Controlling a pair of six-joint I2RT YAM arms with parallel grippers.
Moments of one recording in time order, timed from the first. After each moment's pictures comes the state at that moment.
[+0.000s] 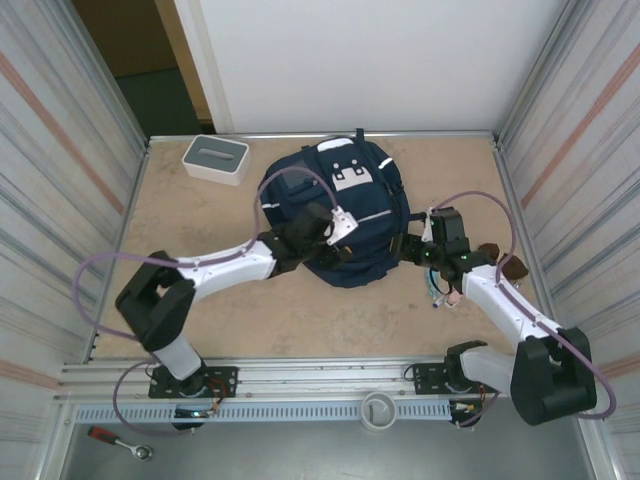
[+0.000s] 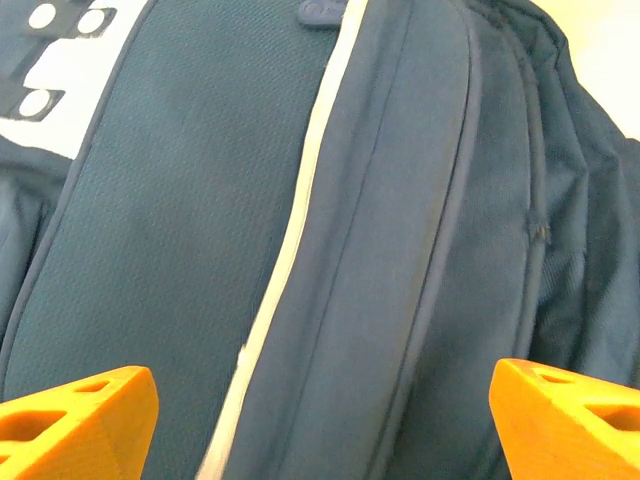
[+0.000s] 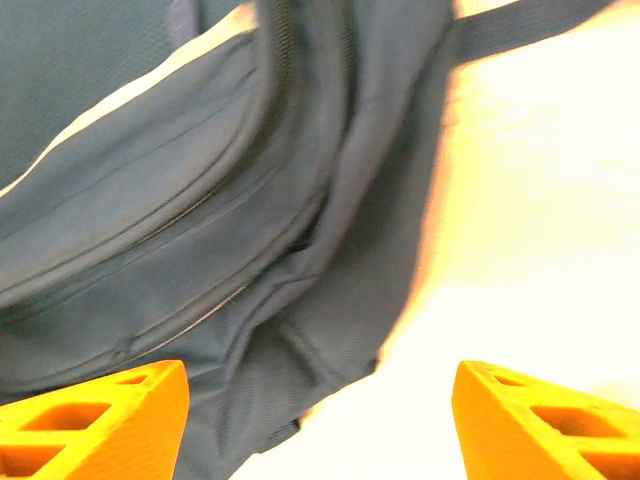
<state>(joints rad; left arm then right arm) -0.85 1.70 1.11 -0.12 -0.13 0.30 0.23 1.12 0.63 -0.33 -0.12 0.41</state>
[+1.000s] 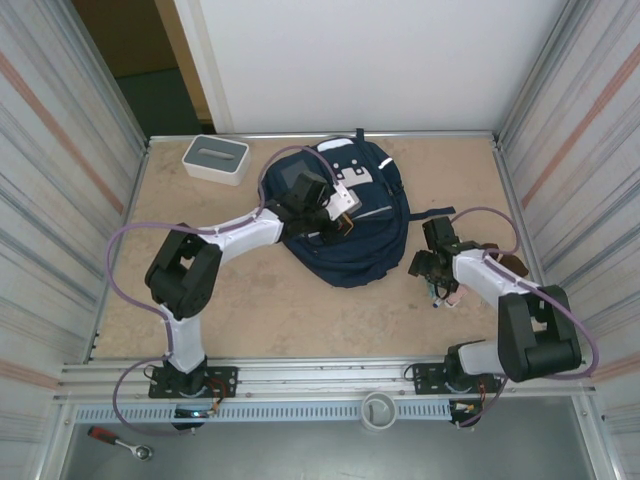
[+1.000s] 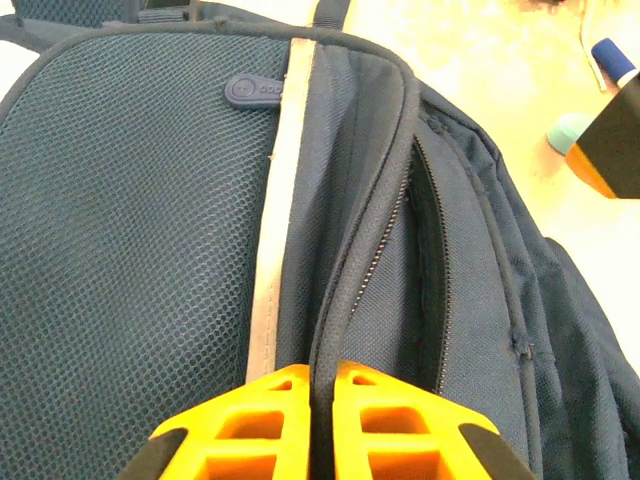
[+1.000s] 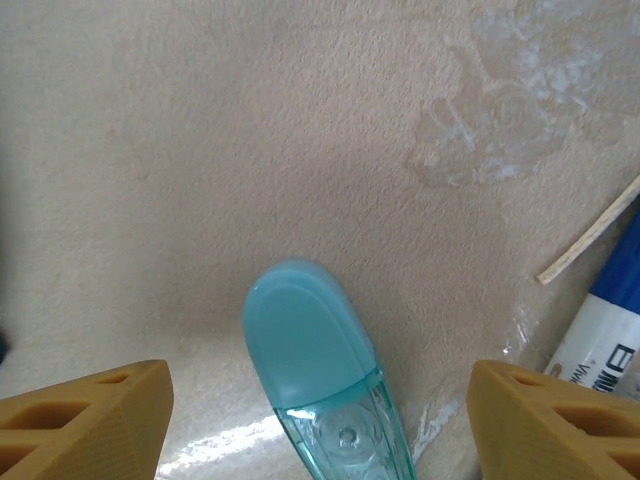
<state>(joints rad) -0.66 1.90 1.32 -0.15 0.39 0.29 0.21 1.36 0.66 -0.57 0.17 0.62</state>
